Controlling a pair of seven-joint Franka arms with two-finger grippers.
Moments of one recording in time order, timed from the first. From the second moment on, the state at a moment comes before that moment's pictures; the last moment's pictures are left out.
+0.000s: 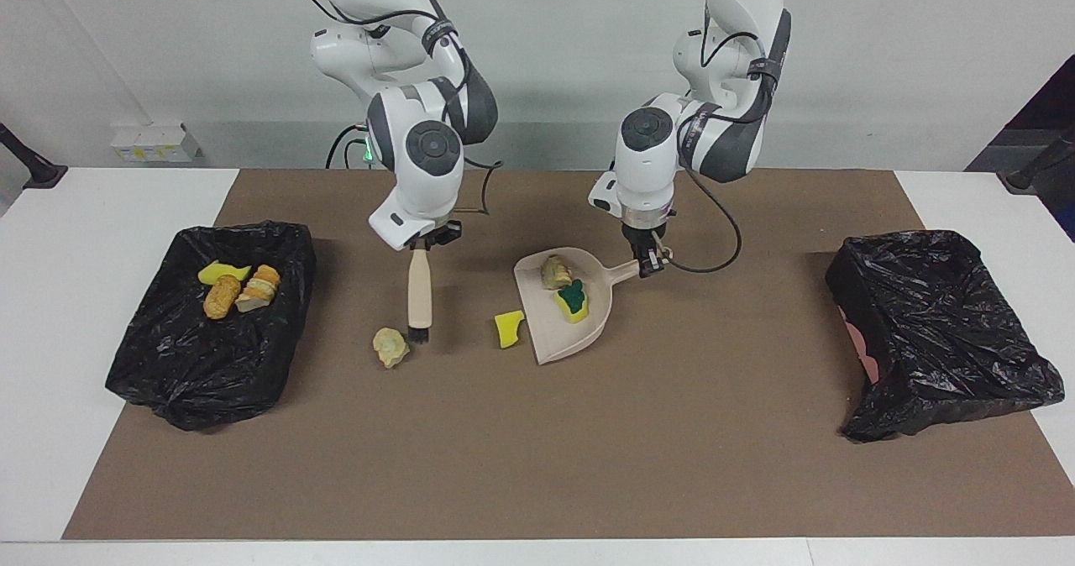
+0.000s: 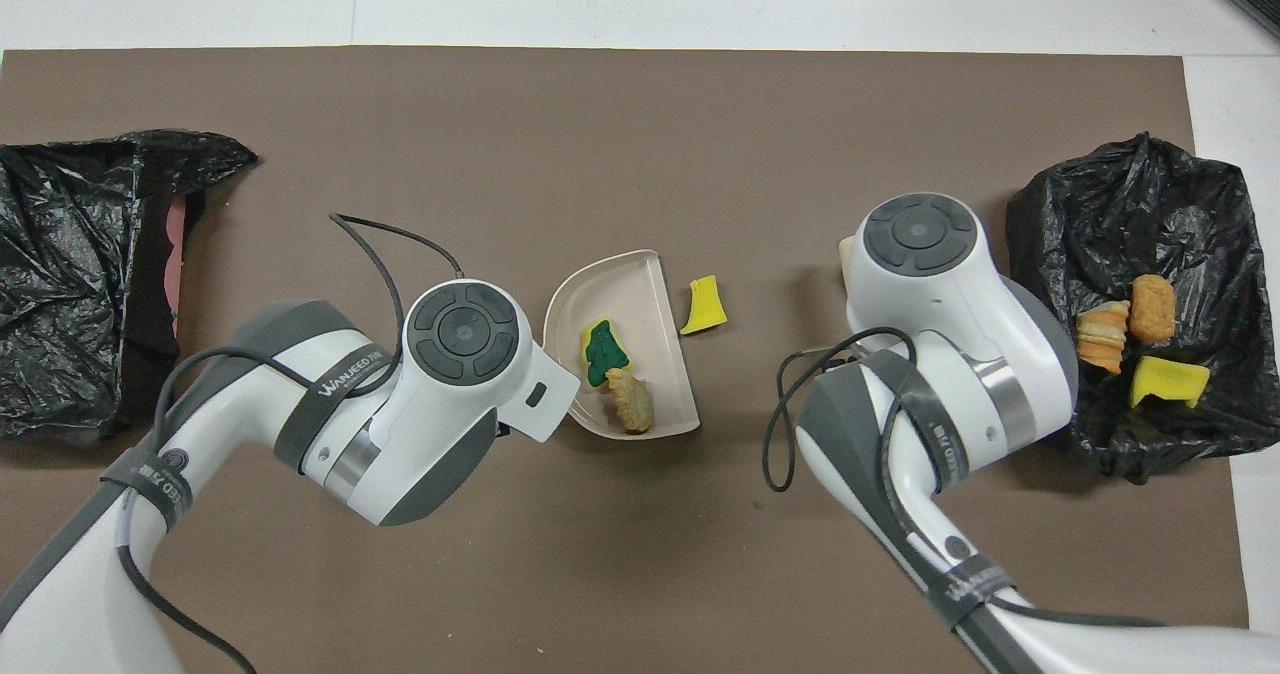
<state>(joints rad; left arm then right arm) -0.06 0.17 -0.54 -2.02 0.24 2.06 0.69 0.15 0.17 0.14 -1.92 -0.23 1.76 0.30</state>
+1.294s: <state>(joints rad) -0.06 0.17 -0.54 -2.02 0.24 2.07 0.70 0.35 0.28 0.17 -1.93 0.05 1.91 0.15</state>
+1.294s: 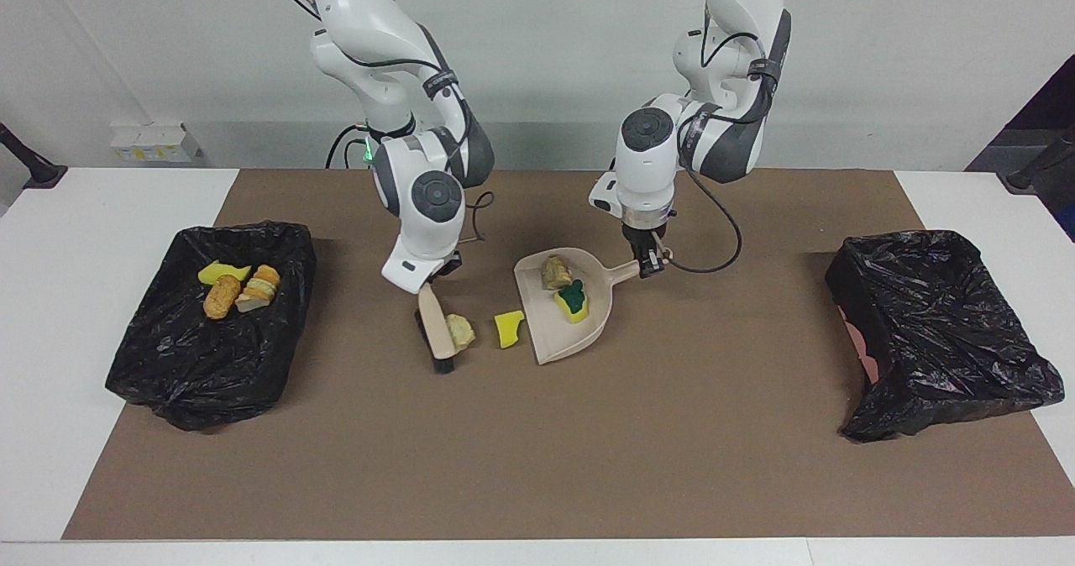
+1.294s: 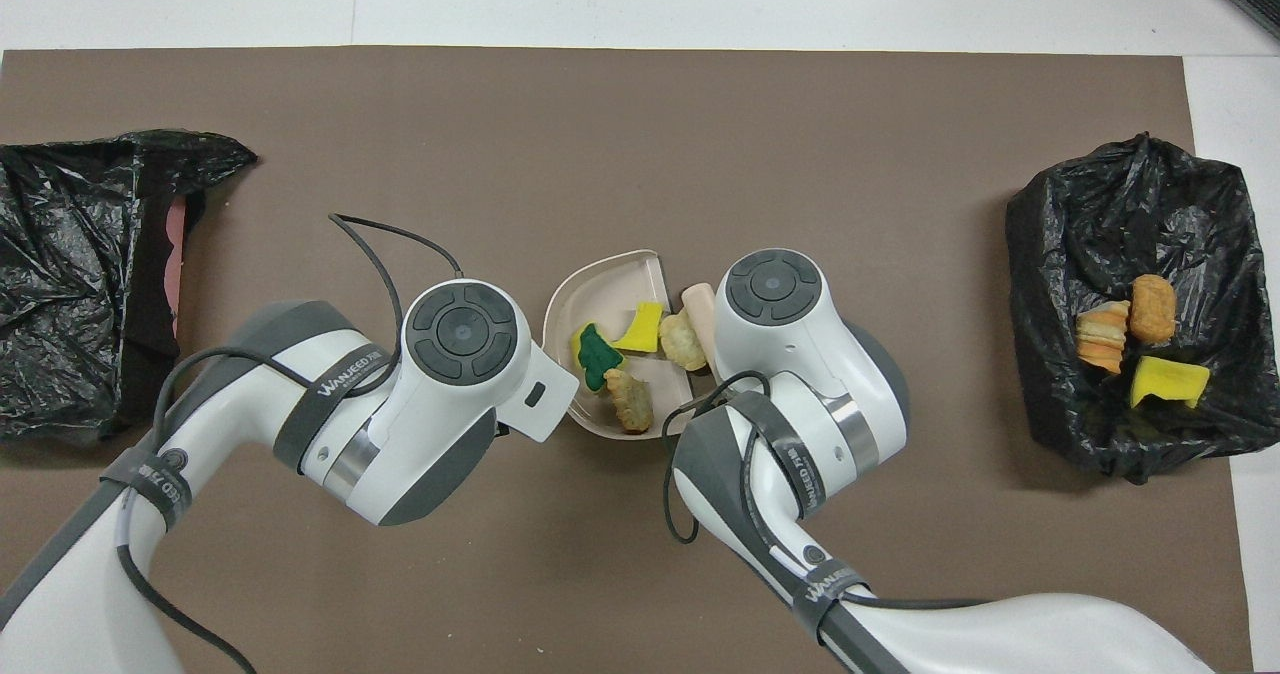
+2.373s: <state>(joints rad) -0.01 0.17 -0.45 -2.03 0.15 2.15 1.10 0.26 0.18 0.15 -1.87 0.14 1.77 0.18</state>
